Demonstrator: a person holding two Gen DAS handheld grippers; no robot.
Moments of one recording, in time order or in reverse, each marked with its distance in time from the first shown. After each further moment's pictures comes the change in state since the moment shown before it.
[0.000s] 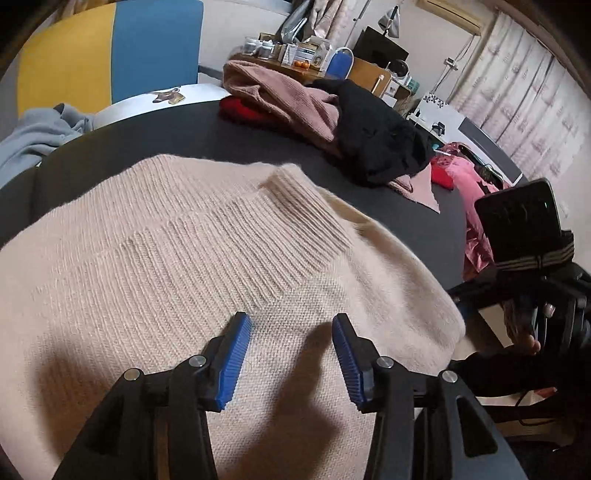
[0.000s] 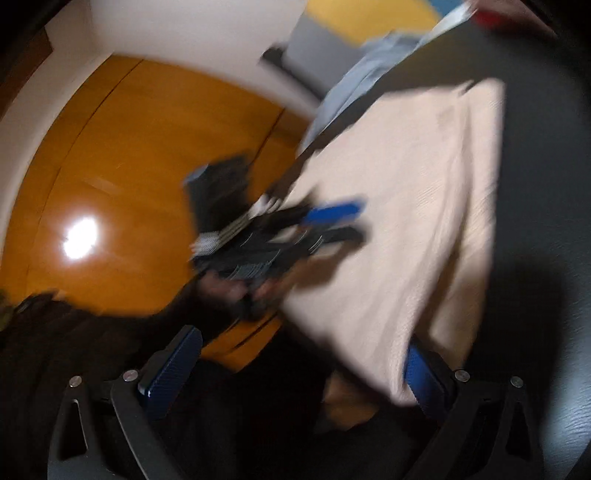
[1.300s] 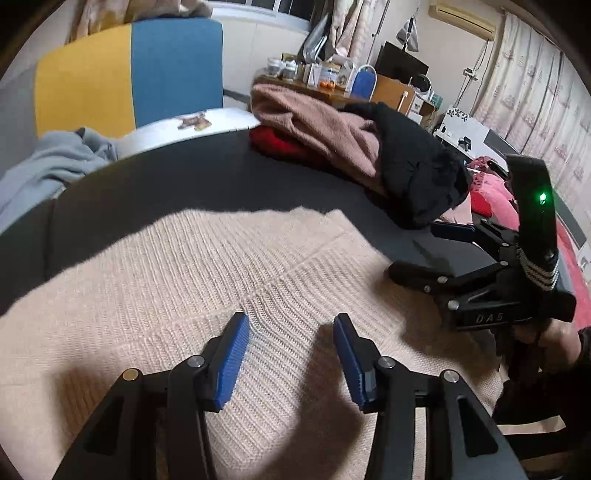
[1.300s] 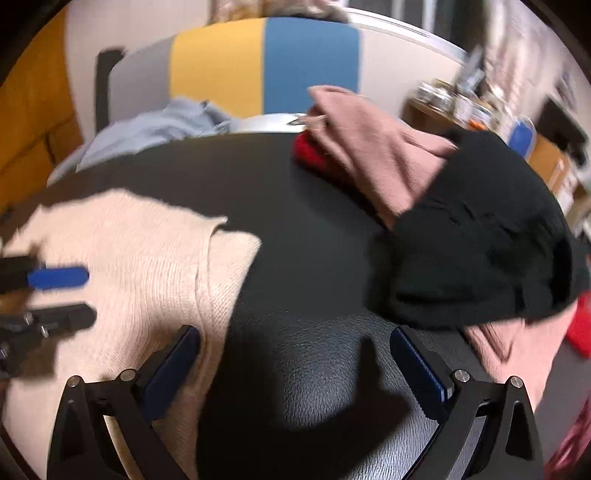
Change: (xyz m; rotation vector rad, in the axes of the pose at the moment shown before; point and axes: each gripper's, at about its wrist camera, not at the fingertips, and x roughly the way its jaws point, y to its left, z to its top) left arm 0.018 0.019 0.044 -0.005 -0.106 0.119; right arm -0.018 -0.007 0.075 -0.119 -0.338 -1.237
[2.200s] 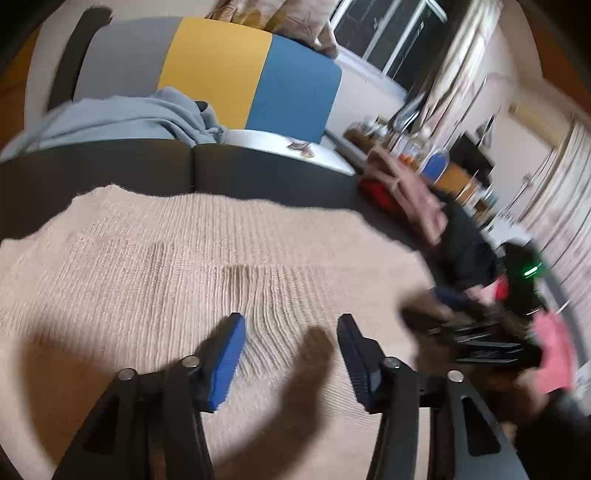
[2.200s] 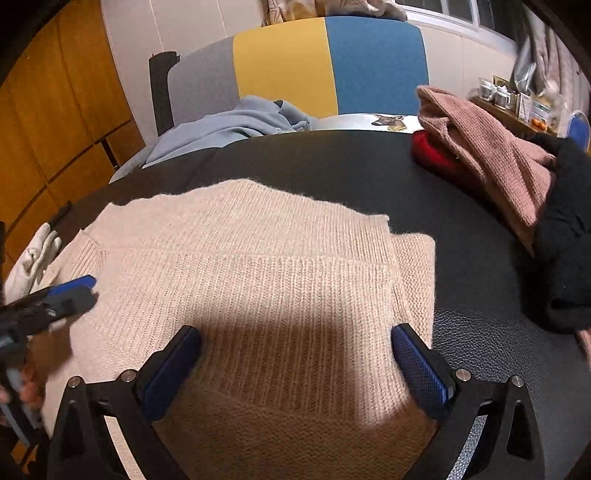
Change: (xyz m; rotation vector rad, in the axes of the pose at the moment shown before) left arm -0.089 0.096 -0.085 -0.390 -0.195 0.051; right arm -0.001 0.069 -0.014 -0.043 0.005 0.276
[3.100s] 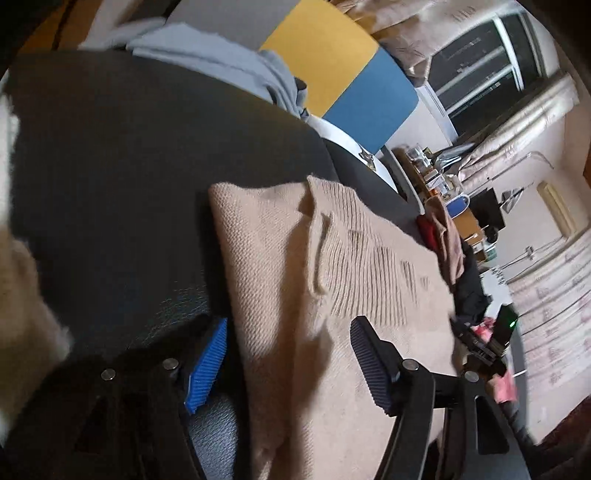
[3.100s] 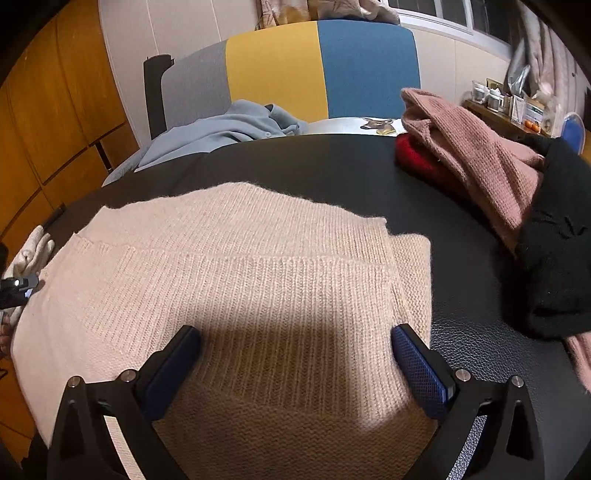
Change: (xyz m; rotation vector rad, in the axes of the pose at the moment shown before) left arm -0.061 0.184 0.004 -0.332 0.115 -0.058; right arm 0.009 -0.019 0.010 0.001 -0.013 -0.016
